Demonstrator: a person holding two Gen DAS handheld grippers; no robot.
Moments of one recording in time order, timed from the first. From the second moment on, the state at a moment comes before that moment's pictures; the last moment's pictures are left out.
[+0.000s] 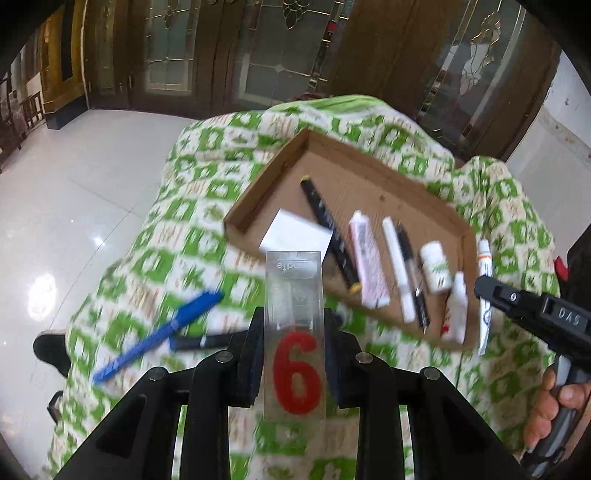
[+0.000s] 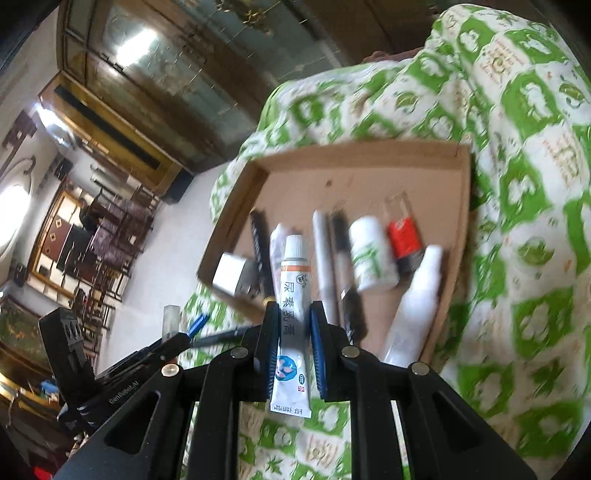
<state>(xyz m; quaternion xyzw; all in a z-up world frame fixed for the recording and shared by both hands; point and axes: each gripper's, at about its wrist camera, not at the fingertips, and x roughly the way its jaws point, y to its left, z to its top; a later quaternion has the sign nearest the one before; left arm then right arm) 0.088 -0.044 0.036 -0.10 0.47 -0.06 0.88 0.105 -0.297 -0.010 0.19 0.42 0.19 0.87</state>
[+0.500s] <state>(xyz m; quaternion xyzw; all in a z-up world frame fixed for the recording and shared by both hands) 0.222 -0.092 0.017 -0.10 0.49 -0.09 0.86 0.208 -0.276 -0.008 0.15 0.45 0.19 0.86</state>
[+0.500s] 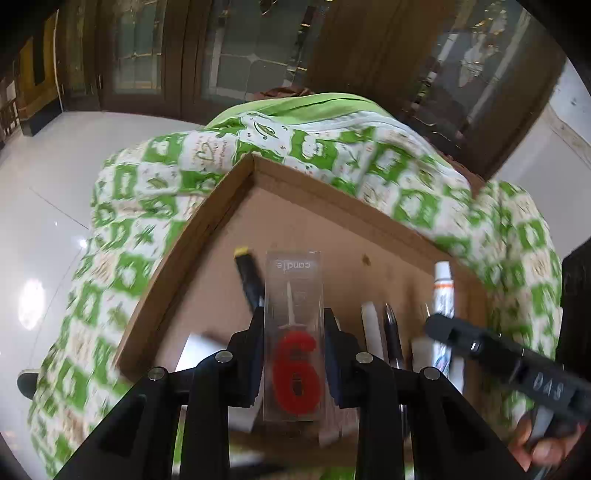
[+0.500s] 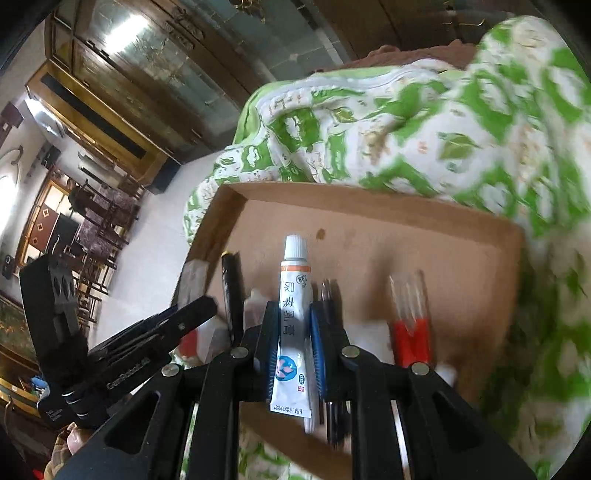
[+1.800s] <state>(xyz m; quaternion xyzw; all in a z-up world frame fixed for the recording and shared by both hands) 0.061 -0.033 0.018 -0.10 0.46 -0.03 0.88 0.112 -0.239 -0.009 0.15 0.39 0.24 0.88</state>
